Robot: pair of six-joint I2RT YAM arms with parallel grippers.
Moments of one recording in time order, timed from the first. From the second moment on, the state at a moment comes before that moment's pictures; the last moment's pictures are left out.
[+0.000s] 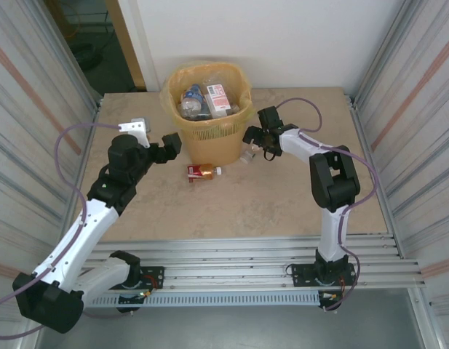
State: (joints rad) left arm -0.36 0.98 0.90 -0.21 -0.07 -0.37; right arm 0.38 2.04 1.49 -0.42 0.07 0.68
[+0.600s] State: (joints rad) left arm -0.36 1.01 0.90 -0.19 -0.05 -0.38; right arm 0.37 2.09 1.45 -0.42 0.08 0.66
